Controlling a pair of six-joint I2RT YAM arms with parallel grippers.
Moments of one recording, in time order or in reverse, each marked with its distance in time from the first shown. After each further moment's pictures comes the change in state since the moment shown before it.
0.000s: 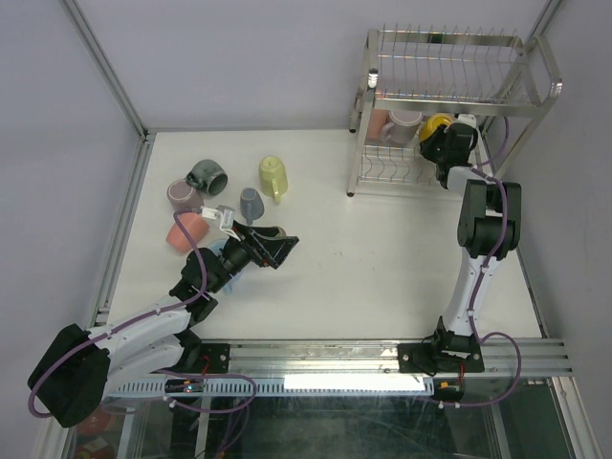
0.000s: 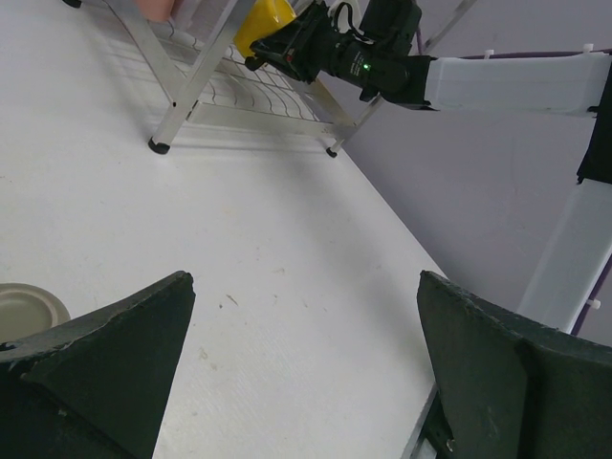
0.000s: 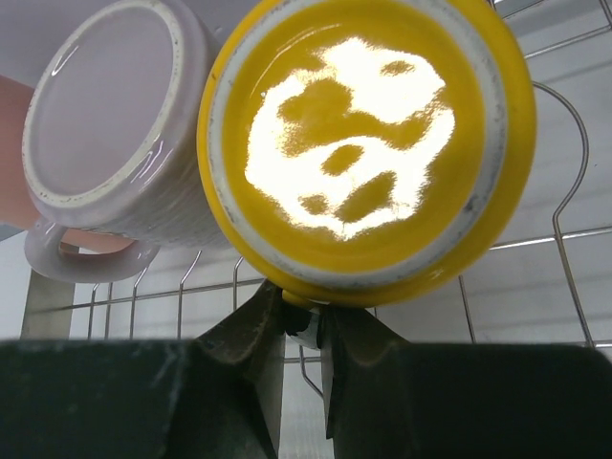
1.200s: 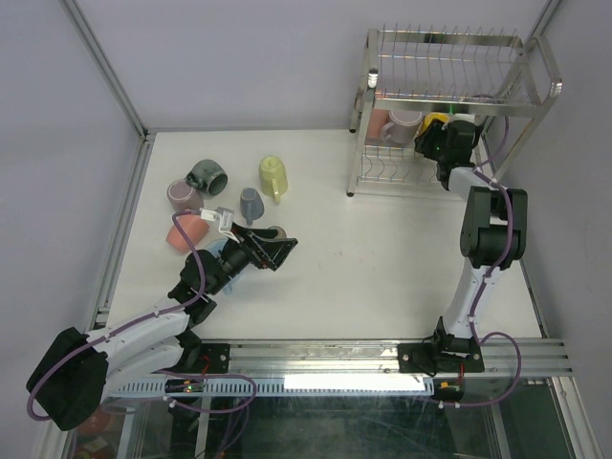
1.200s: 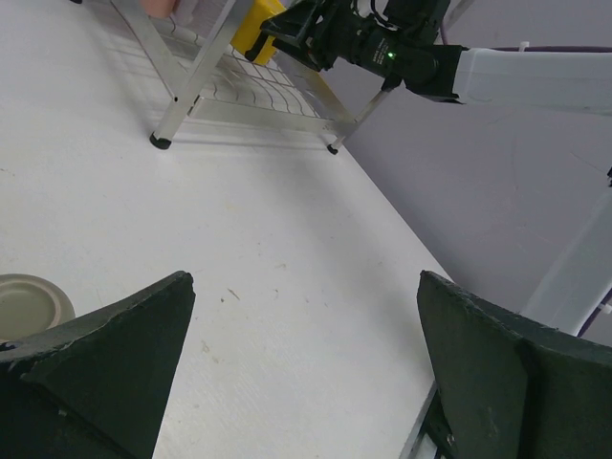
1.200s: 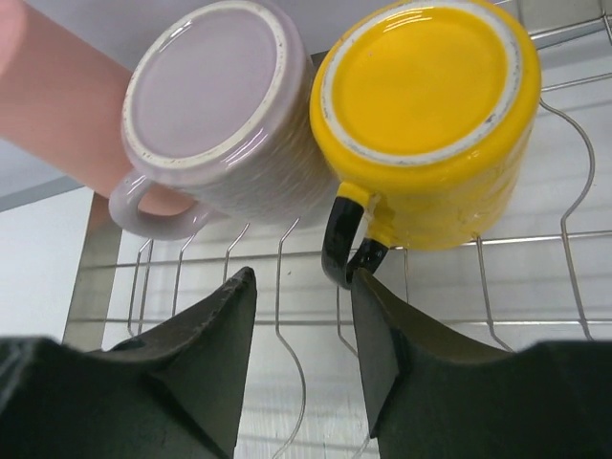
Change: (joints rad) left arm 0.000 -0.019 -0.015 -0.011 0.000 0.000; right arm 0.018 -0.098 -0.050 -0.023 -0.029 -0.074
